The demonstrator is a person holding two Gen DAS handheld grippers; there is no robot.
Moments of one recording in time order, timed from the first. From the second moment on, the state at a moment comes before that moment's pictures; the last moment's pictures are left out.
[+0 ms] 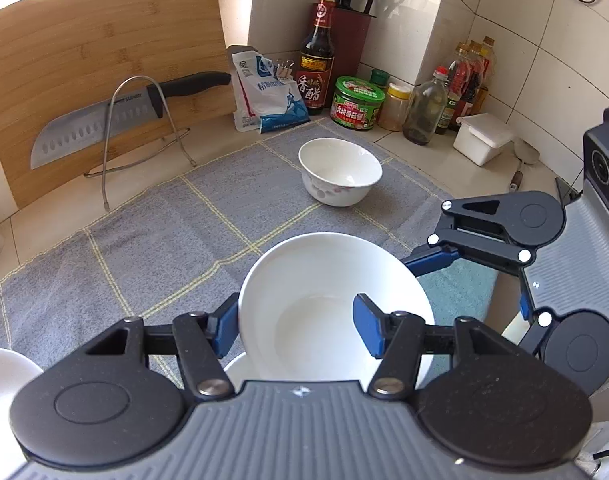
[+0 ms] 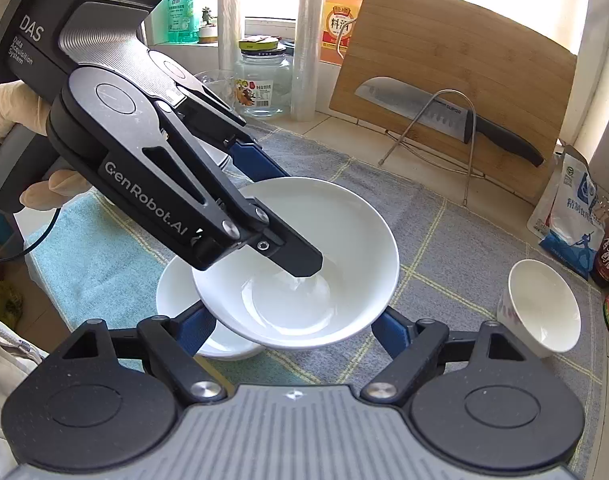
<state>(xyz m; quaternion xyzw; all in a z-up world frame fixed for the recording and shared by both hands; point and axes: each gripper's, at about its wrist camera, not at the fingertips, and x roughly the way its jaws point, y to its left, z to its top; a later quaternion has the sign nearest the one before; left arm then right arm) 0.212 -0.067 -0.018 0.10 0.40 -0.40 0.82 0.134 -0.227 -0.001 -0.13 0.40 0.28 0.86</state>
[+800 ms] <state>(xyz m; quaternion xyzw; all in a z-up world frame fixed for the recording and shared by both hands) 0.207 -0.027 -0.039 0.09 0.42 -0.39 0.81 0.135 -0.189 -0.021 -0.12 0.44 0.29 0.84</state>
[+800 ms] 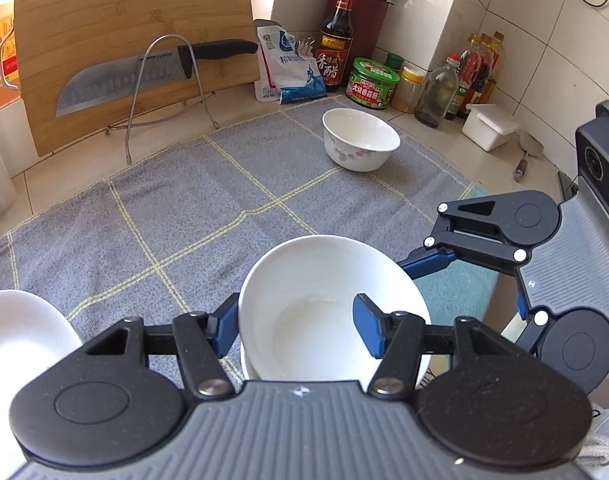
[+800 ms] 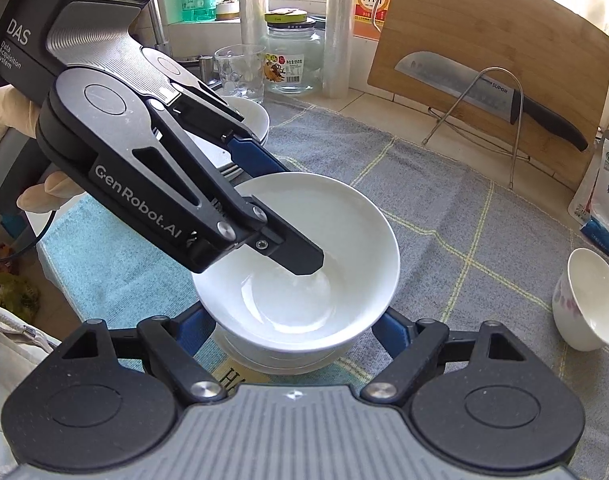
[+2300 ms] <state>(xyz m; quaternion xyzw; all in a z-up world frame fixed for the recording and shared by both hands) 0.193 -0.012 -0.046 0.11 0.41 -0.37 0.83 0.126 -0.200 -0.014 -0.09 0.42 0.27 0.86</state>
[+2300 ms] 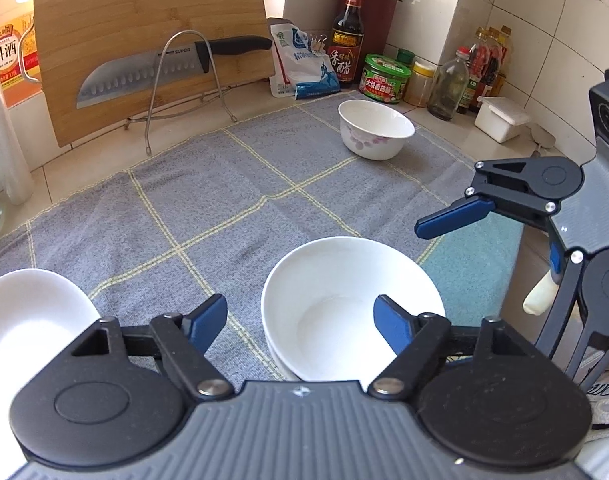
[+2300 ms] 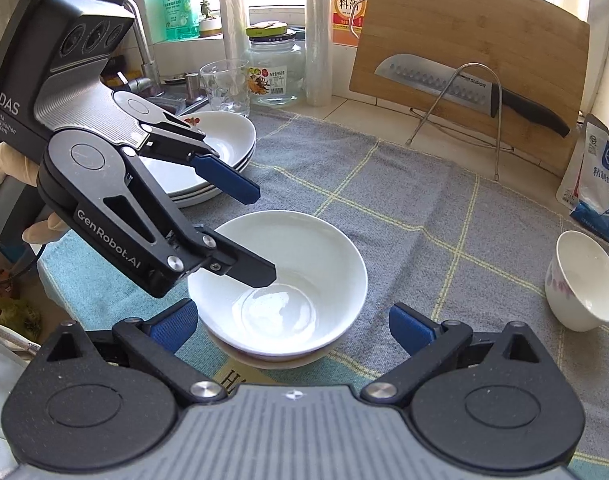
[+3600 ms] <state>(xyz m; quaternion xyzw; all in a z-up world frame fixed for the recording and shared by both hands) 0.157 -0.151 -0.033 0.12 0.30 -0.31 0.89 0.175 -0.374 -0.019 -0.06 0.41 0.13 0.90</state>
